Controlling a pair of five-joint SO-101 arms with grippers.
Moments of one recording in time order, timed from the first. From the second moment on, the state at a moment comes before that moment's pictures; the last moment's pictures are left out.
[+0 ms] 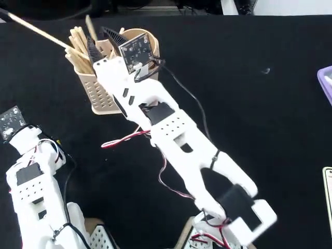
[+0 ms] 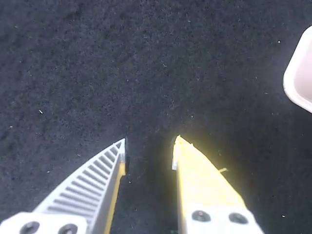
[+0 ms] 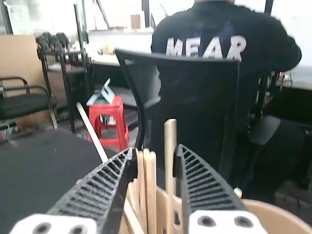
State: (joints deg) left arm -33.1 -56.6 73.8 43.1 5.0; right arm -35.5 -6.8 23.6 -11.4 -0.2
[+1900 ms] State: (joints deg) left arm -43.1 41.4 -29.8 62.9 -51.3; right arm -35.6 -62.3 77.9 36.2 -0.4
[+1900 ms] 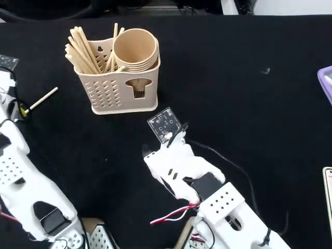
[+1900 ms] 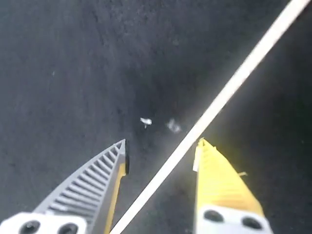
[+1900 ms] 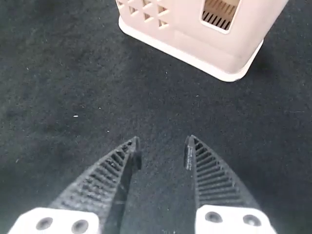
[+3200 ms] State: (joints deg) left arm -46.8 11.9 -23.3 100.2 -64.9; right arm -35.6 -62.3 77.9 36.1 -0.4
